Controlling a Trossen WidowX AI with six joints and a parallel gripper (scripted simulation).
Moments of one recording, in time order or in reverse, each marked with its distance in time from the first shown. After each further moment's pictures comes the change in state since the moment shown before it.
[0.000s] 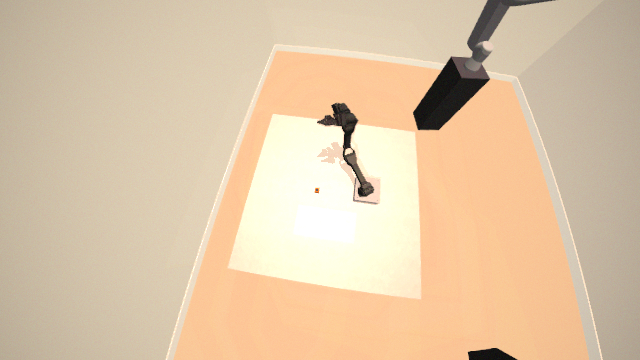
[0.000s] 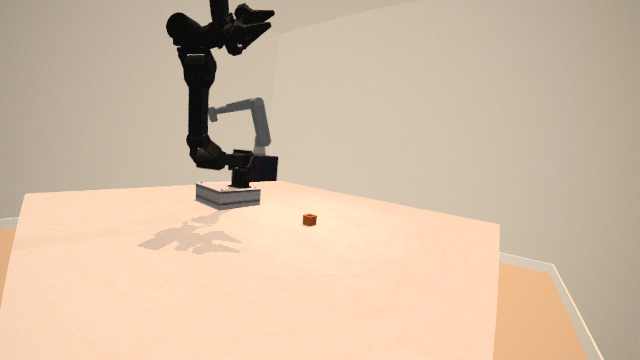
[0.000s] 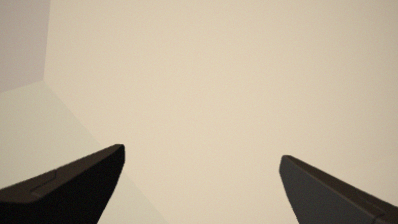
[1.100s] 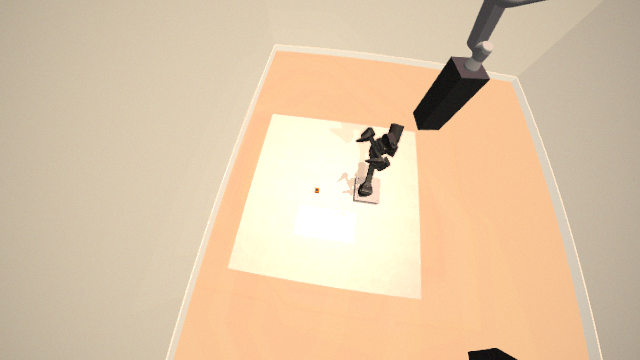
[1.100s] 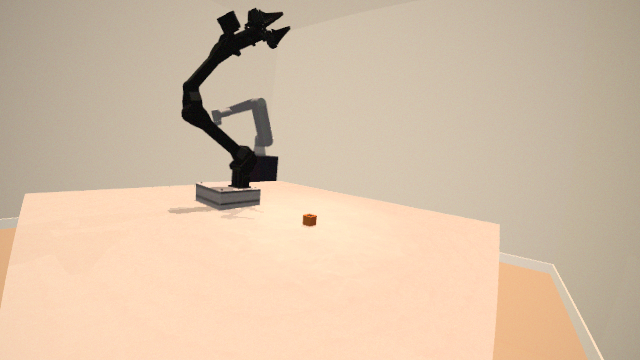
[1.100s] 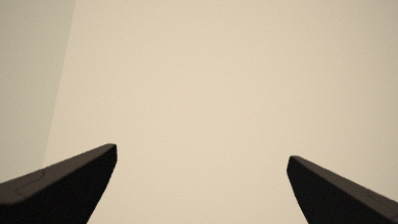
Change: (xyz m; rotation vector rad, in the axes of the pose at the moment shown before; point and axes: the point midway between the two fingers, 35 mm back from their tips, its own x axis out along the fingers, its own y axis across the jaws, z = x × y) arm -0.014 0.297 -0.108 -0.877 -0.152 0.047
